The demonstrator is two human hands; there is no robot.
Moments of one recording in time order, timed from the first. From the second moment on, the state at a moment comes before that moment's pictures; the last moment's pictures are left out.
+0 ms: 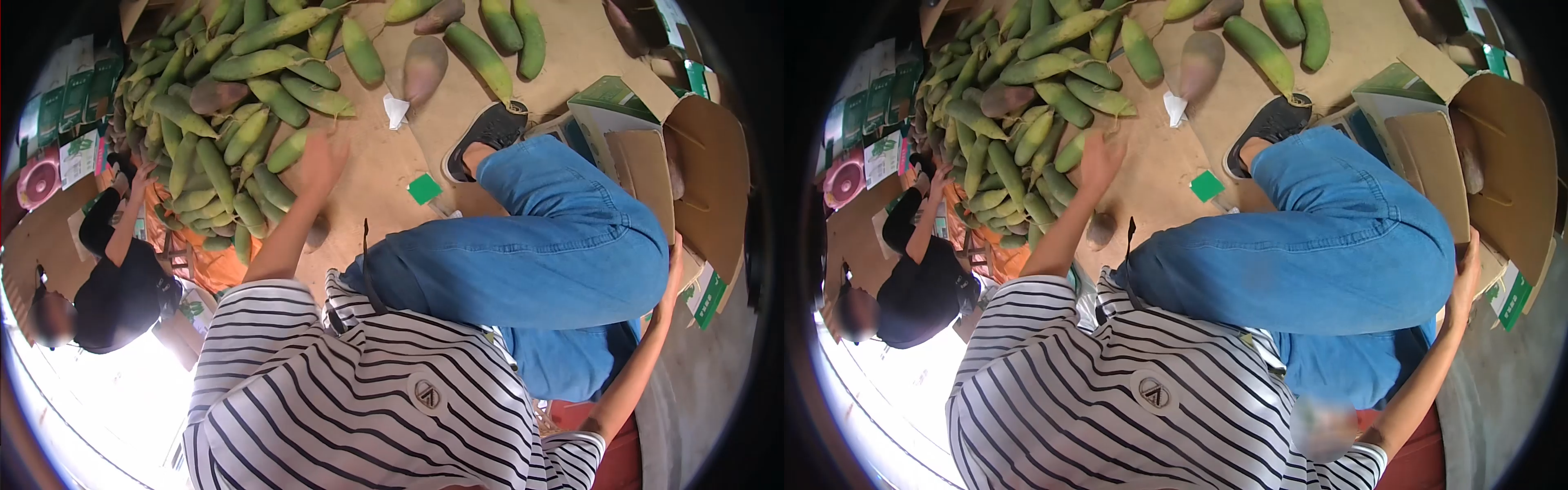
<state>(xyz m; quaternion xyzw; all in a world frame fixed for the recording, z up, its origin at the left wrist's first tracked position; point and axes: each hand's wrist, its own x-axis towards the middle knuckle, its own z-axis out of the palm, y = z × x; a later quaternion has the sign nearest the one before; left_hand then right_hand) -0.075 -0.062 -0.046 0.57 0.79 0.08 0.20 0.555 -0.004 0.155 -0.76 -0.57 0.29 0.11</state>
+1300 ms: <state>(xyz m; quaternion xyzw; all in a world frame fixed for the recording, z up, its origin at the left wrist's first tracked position) -0.132 -0.107 -0.097 0.49 0.79 -0.21 0.30 0.556 0.001 0.153 -0.77 -0.52 0.34 0.14</state>
